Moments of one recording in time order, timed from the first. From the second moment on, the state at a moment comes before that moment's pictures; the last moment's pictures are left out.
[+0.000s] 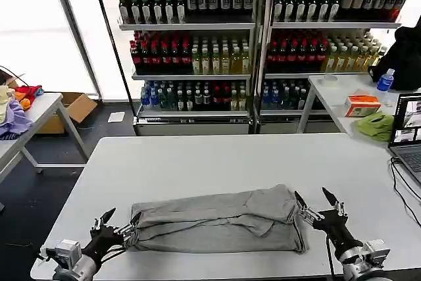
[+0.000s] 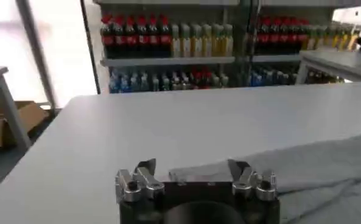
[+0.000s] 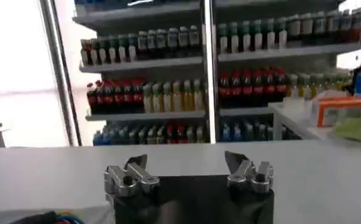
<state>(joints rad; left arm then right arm) 1.65 -1.05 -0.62 -2.17 -0.54 0.39 -0.10 -1.64 1.11 0.71 2.13 0.52 -0.08 -0.05</state>
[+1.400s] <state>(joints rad) 1.57 -1.21 -0.40 -2.02 -0.46 0.28 -0.32 -1.66 1.12 0.72 2.12 0.58 0.01 0.00</state>
